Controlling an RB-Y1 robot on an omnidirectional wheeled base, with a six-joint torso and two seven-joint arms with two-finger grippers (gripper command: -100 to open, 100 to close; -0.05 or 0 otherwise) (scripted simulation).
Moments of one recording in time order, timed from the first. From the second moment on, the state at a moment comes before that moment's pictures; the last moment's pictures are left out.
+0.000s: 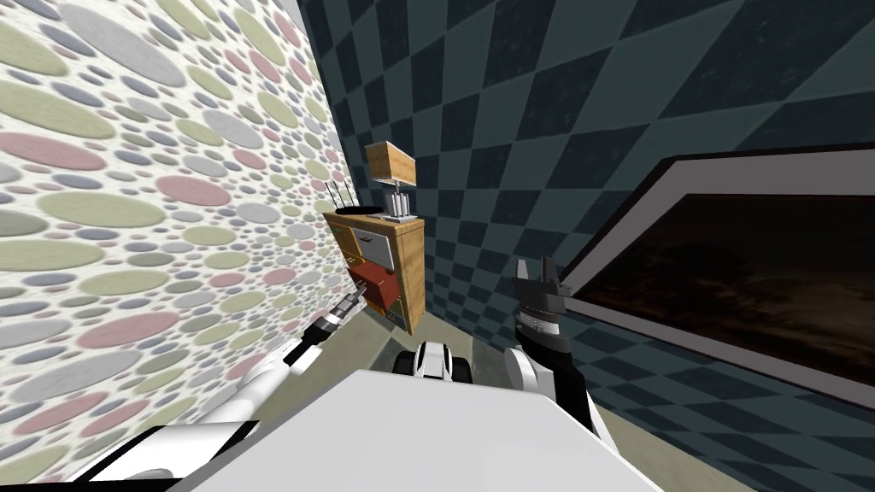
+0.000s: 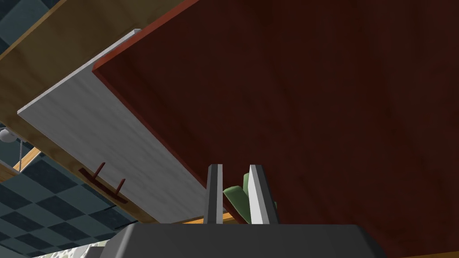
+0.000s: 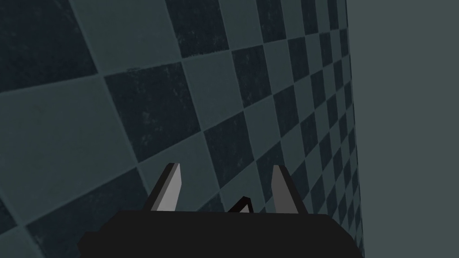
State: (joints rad) left arm 0.02 0.60 0.09 -0.71 -0.20 -1.18 0.21; right arm 0.50 0.00 0.04 -2.38 0.03 -0.53 -0.11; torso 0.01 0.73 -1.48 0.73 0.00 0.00
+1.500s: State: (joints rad) left arm 0.11 0.39 0.03 -1.06 -0.16 -0.83 0.00; right arm 0.50 0.00 0.04 -2.38 0.03 -0.53 -0.11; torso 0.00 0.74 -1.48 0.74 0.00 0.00
